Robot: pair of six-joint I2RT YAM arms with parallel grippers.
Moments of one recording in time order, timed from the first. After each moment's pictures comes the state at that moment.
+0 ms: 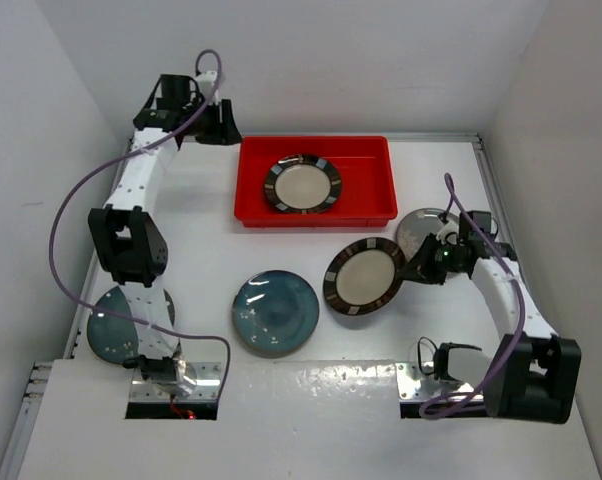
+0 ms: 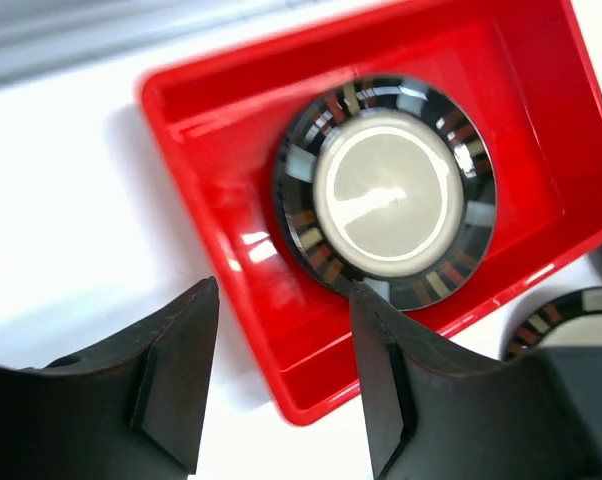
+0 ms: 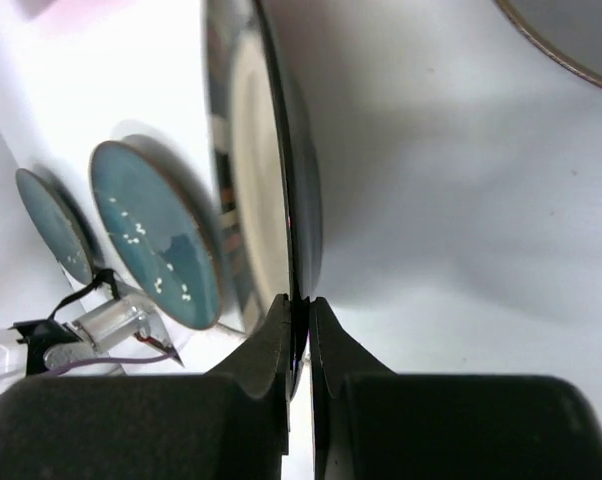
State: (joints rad) left arm -0.07 2.02 2.03 -0.67 0.44 -0.03; right arm -0.14 1.17 0.65 -0.64 -0.60 0.37
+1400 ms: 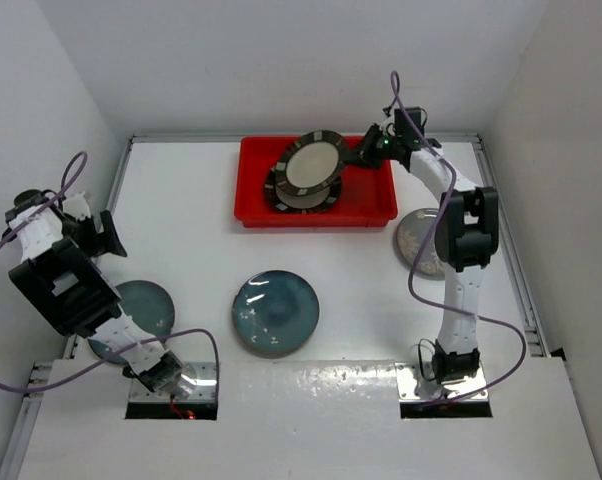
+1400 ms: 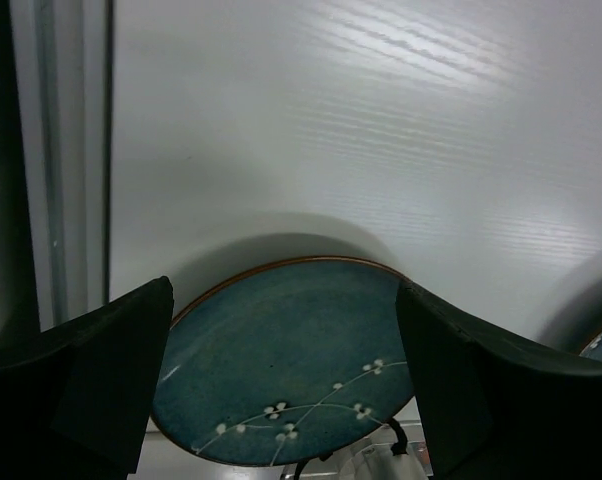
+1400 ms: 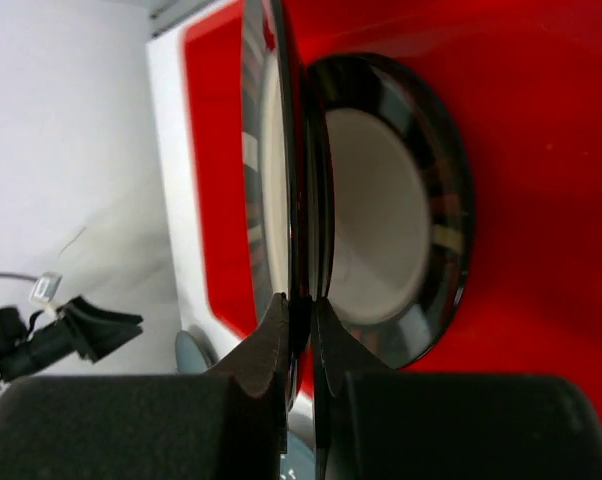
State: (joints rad) left arm 0.73 1.69 1.34 -0.95 0.34 0.38; right arm 0.11 2.19 1.80 -0.27 -0.63 0.73
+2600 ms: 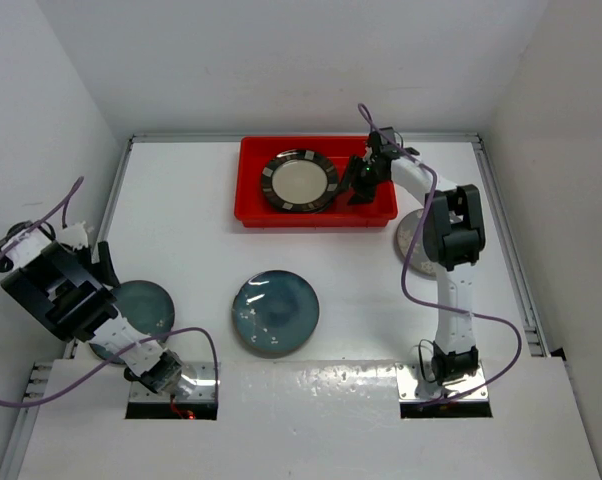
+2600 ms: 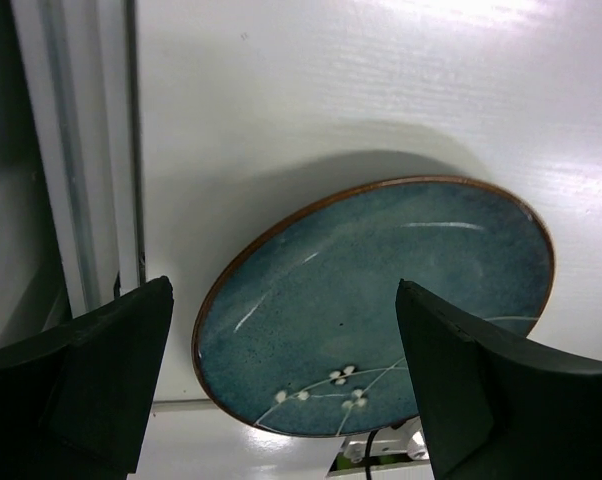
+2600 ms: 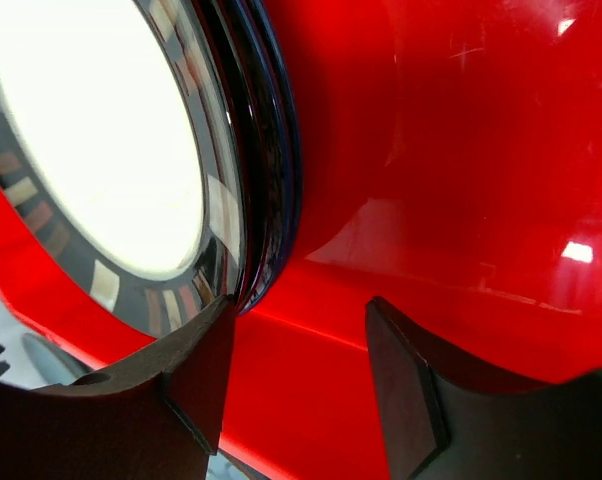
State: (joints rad) left arm 0.89 1.68 1.20 -0.94 0.29 0.61; right arm 0.20 2.27 1.76 -0.54 -0.39 0.56
